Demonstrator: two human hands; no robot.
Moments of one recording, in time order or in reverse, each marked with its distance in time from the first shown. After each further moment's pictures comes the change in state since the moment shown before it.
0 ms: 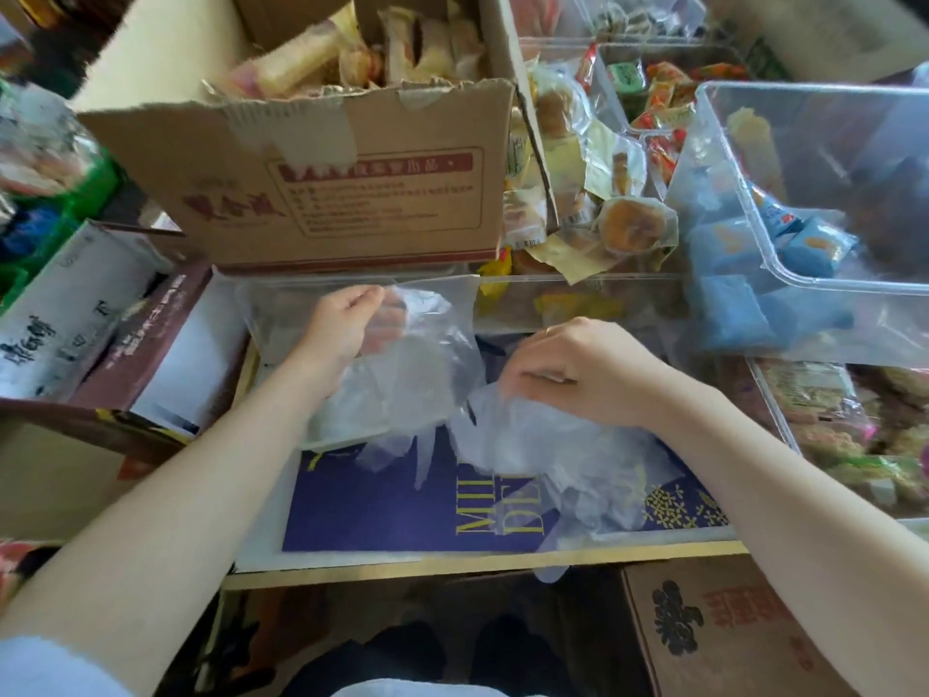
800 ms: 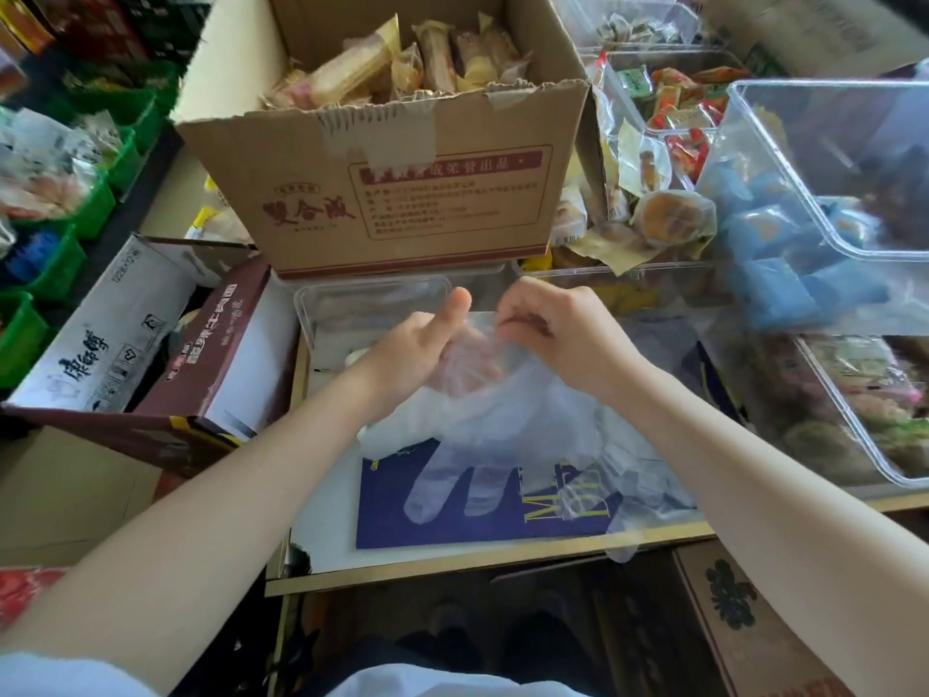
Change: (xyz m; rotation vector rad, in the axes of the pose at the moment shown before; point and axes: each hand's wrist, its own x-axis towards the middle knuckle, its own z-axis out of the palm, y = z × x) left_hand -0.050 0.015 -0.042 0.201 -0.549 0.153; right_hand 0.060 -0.055 0.045 0.165 0.355 0.158
